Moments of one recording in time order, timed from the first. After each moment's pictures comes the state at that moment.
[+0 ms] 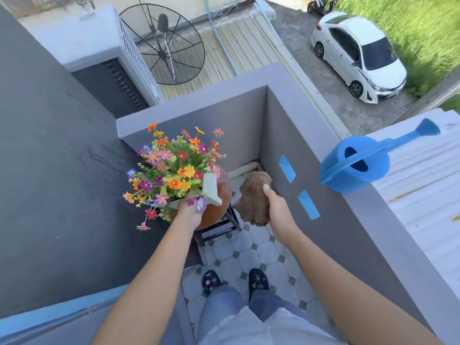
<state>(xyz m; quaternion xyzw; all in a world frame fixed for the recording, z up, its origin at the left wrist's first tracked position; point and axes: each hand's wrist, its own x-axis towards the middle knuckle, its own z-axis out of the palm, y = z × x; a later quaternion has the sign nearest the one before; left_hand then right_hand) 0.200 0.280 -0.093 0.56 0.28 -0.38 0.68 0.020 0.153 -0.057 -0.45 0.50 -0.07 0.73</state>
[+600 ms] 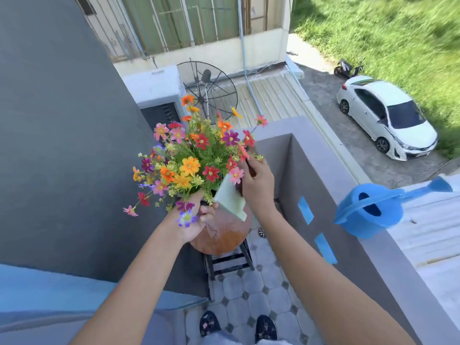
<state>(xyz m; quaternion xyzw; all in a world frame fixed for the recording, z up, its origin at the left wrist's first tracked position) 0.176 0.328 0.103 0.47 0.16 -0.46 0.73 0.123 0.174 0.067 -0.74 0.30 -0.30 0.53</state>
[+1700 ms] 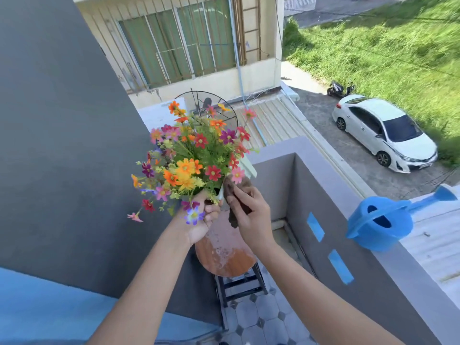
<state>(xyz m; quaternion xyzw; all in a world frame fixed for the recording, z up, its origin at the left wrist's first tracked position) 0.199 0.327 0.152 0.49 0.10 -0.43 0.75 0.114 0.231 0.074 -0.71 0.18 -0.40 0.56</state>
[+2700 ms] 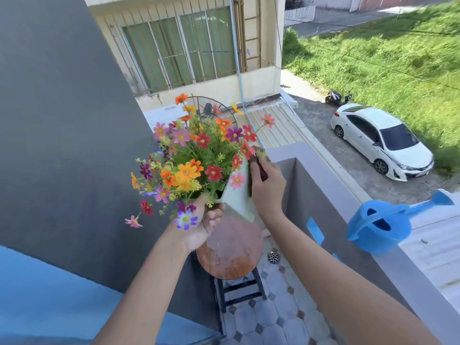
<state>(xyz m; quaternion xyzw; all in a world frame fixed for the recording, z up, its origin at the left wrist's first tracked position) 0.186 0.349 0.166 0.50 0.05 -0.43 0.75 0.148 0.188 0.109 -0.68 0.31 -0.45 0.50</state>
